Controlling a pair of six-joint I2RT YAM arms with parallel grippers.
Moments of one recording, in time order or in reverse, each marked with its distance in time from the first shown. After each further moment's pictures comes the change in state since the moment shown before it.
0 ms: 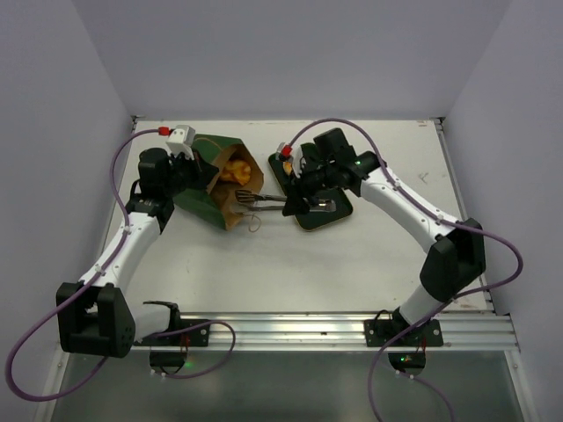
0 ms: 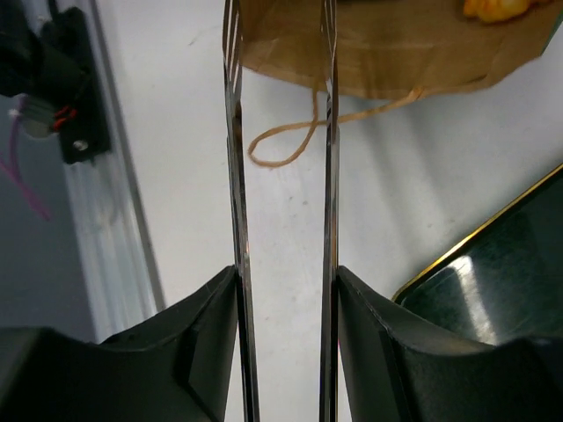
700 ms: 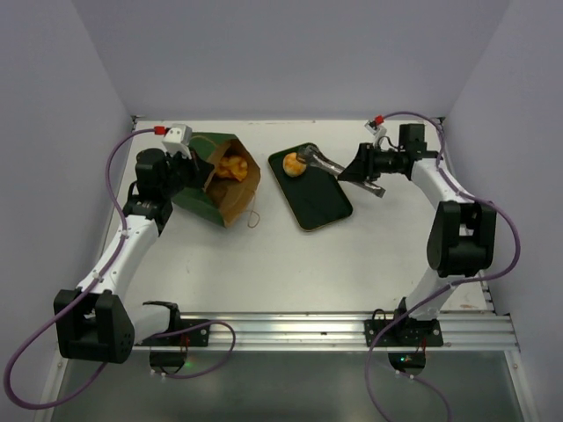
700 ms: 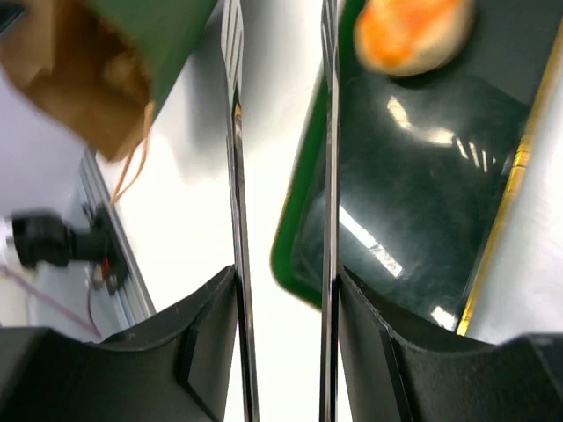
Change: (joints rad) left arm 0.000 -0.034 0.000 0.000 -0.069 0.029; right arm -0.560 0.185 -0.121 0.343 -0.277 0.360
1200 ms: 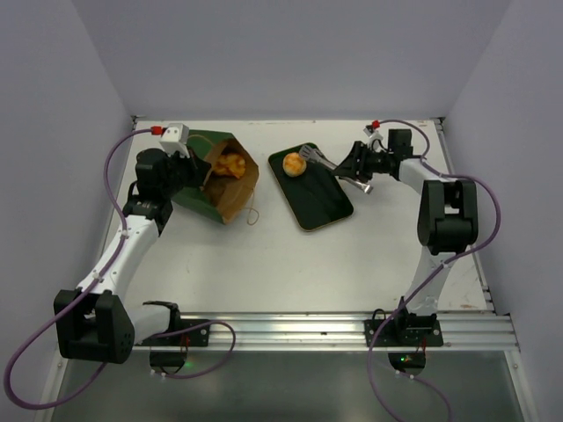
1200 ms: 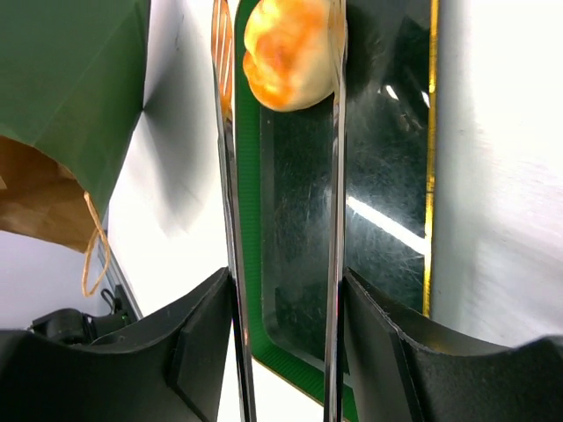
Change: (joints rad) left arm 0.000 0.000 0.000 0.001 -0.055 -0.023; right arm 0.034 0.191 0.028 0.192 0.116 0.269
